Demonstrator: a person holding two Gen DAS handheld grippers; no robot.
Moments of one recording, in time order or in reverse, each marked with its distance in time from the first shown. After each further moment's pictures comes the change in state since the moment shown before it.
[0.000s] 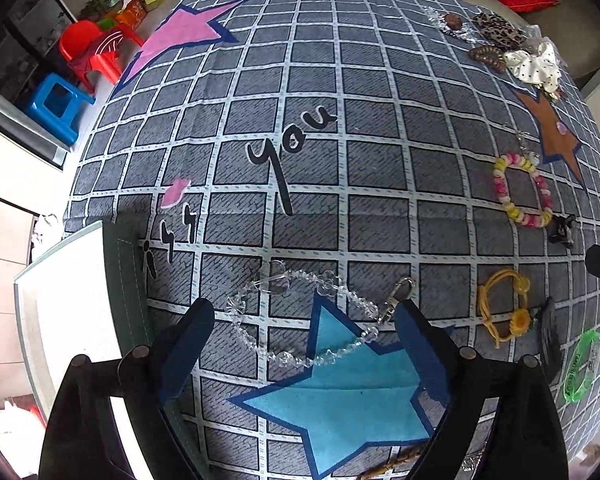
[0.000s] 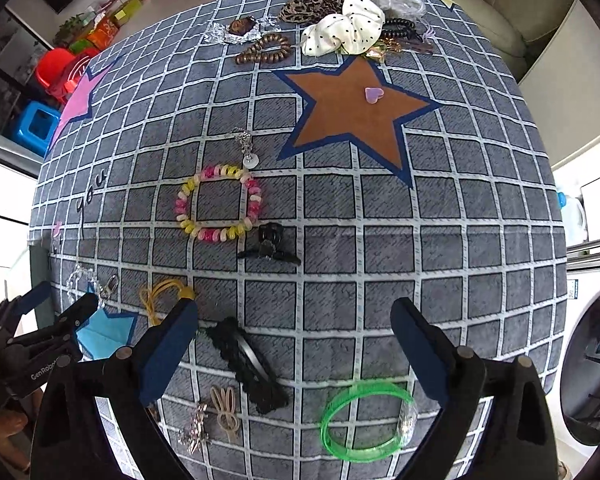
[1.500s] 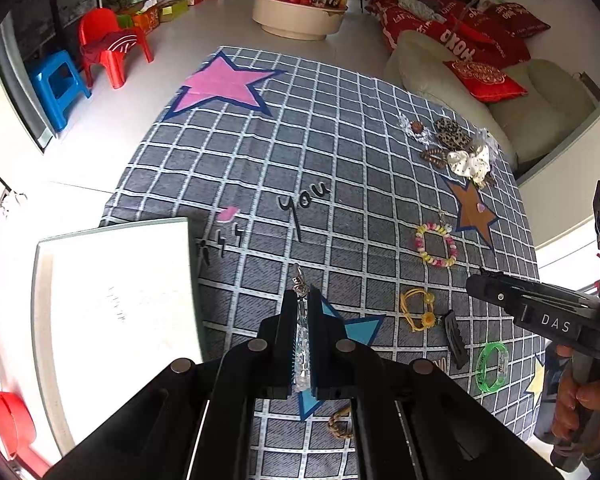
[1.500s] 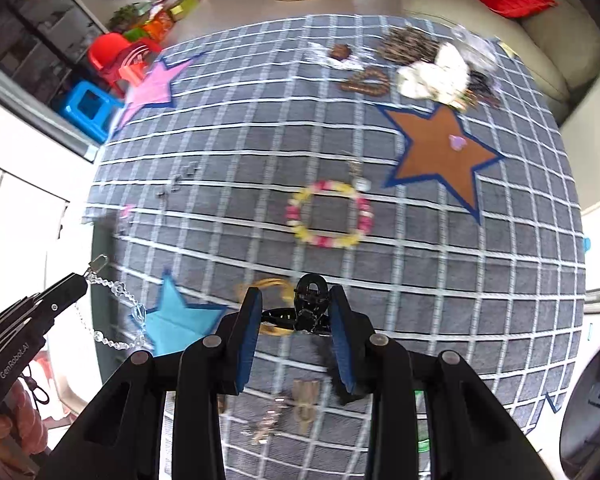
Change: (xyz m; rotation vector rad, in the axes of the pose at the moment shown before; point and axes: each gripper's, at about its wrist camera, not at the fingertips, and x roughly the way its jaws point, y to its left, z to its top) left arm -0.110 0.075 -0.024 -0.184 -0.141 -0.281; right arm -0.047 0.083 -0.014 -0.171 -0.058 0.142
